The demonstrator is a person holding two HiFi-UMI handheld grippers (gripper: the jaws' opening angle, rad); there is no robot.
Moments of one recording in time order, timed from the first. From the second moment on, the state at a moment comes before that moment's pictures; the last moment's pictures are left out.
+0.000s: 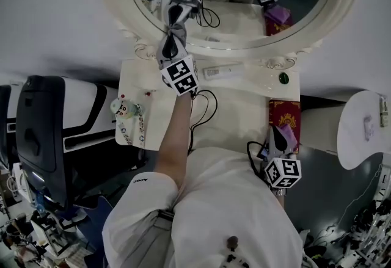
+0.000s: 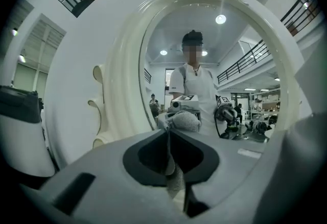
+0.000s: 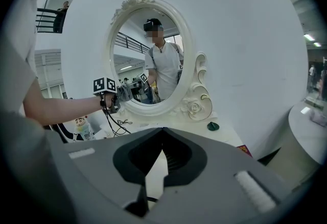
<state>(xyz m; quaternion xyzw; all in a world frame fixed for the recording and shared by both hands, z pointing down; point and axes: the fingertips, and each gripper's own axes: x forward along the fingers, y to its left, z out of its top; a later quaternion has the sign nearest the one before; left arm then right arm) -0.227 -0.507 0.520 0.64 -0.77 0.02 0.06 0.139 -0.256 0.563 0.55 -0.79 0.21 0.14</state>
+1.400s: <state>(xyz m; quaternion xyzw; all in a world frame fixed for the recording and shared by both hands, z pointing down) 0.055 -0.519 0.537 0.76 -0.65 0.01 0.04 0.296 -0.236 0.571 0.61 -0.75 0.22 0.13</state>
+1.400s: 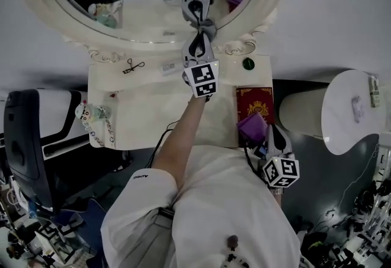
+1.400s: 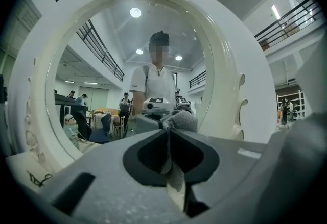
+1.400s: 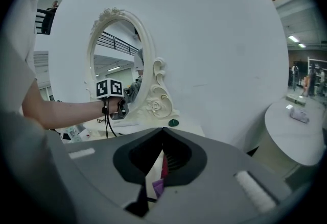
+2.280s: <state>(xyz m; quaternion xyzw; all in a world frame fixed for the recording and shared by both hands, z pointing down) -0.084 -0.517 0.620 0.71 -0.69 0.11 0.09 0.216 -0.257 0.577 0.56 -0.78 0.24 0.14</state>
